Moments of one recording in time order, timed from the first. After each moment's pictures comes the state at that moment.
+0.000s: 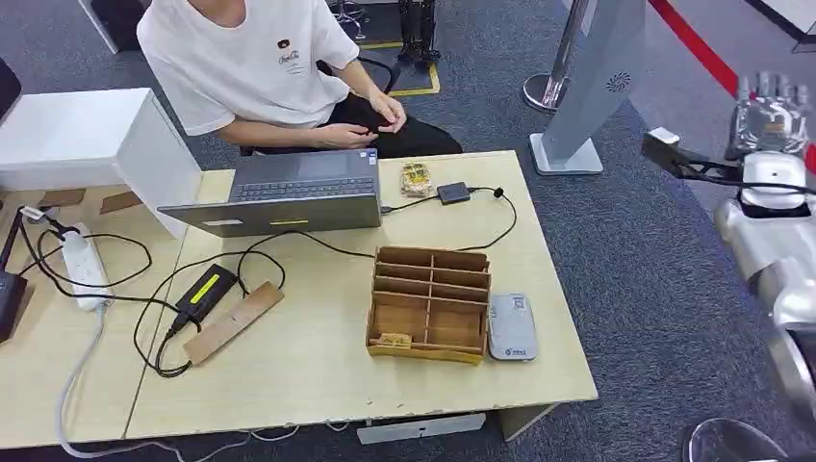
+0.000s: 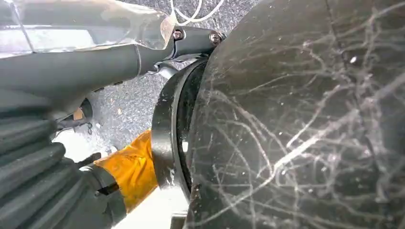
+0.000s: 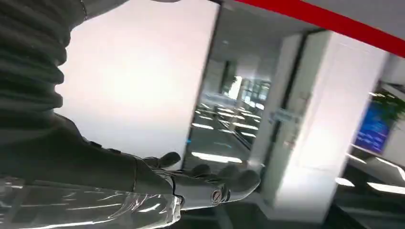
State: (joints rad) left arm -0.21 -0.13 -0.82 -0.17 -0.96 -0.19 0.03; right arm -1.05 -0.50 0.40 -0.38 1.27 -0.24 0.21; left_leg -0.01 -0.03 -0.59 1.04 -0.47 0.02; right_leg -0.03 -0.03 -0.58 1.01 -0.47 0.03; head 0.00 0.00
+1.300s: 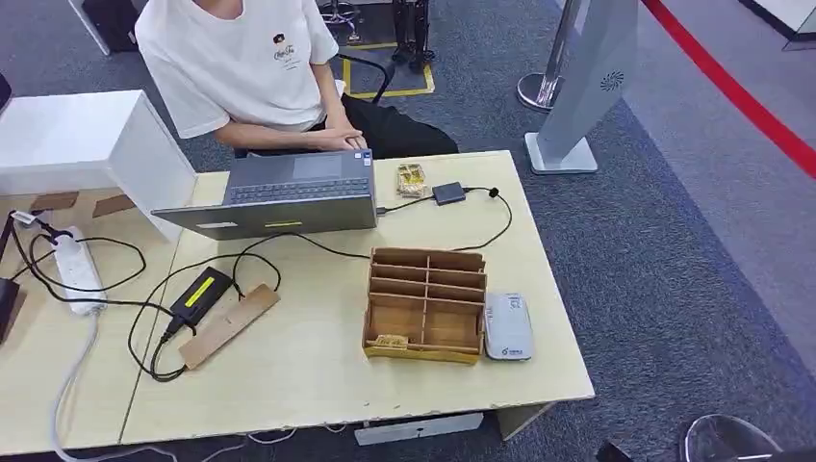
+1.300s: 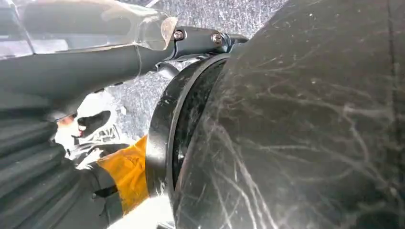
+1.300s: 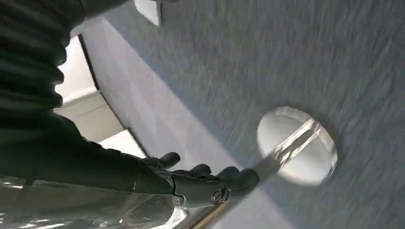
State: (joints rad) left arm -0.18 -0.13 -0.62 -0.17 -0.96 -0.15 0.19; right arm -0.11 -0.18 -0.17 -0.24 1.07 -0.16 0.18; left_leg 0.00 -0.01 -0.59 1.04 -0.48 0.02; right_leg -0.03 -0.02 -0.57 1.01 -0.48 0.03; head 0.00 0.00
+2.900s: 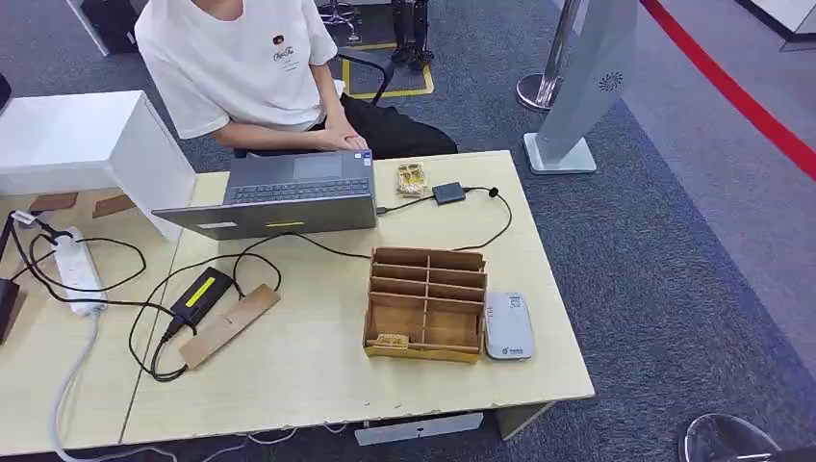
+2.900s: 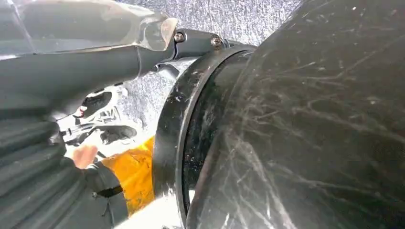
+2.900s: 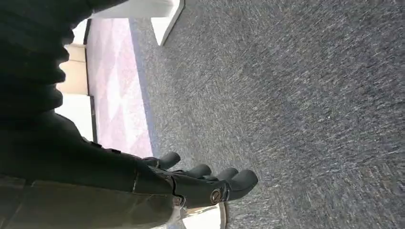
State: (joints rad) left arm -0.18 -0.12 -0.53 -0.17 -0.97 -0.15 0.21; right arm -0.12 0.12 -0.04 -0.21 1.25 0.10 0.22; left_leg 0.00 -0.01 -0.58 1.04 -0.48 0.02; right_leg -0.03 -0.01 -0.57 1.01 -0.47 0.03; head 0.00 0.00
